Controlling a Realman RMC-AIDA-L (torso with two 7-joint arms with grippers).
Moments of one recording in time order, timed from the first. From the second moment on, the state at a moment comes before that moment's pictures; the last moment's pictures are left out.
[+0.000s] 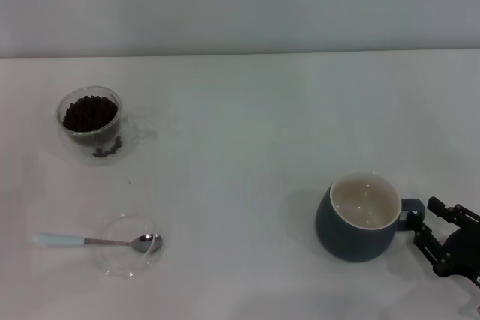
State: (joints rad) left arm -0.36 -2.08 0.39 -0.02 0.71 1.36 -0.10; right arm 0.09 2.03 -1.84 -0.14 -0.19 -1.28 0.33
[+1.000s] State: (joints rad) left arm -0.36 -2.08 0.39 -0.02 0.71 1.36 -0.10; right arm 0.13 2.03 -1.90 -0.18 -0.19 -1.27 0.33
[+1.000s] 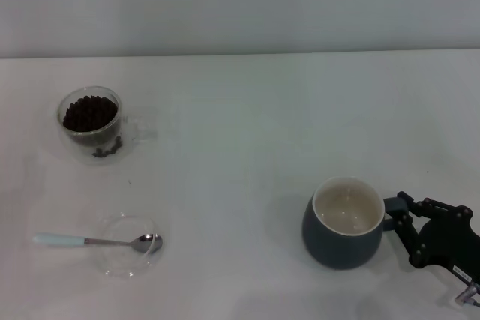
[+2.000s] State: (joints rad) left arm -0.35 -2.08 0.39 -0.03 0.70 1.36 -0.11; right arm 0.18 2.03 -2.24 -0.42 0.02 -1.08 0.37
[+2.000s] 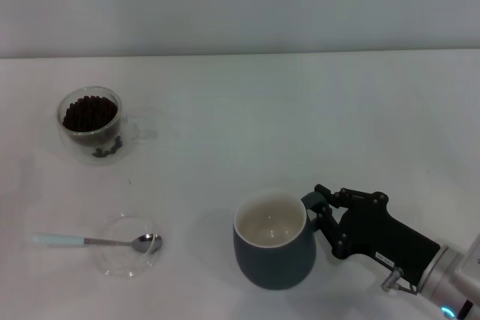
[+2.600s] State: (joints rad) left arm -0.35 -2.08 0.39 -0.03 0.70 1.35 -0.11; right arm 0.22 2.03 -2.31 -0.44 0.03 -1.05 0.33
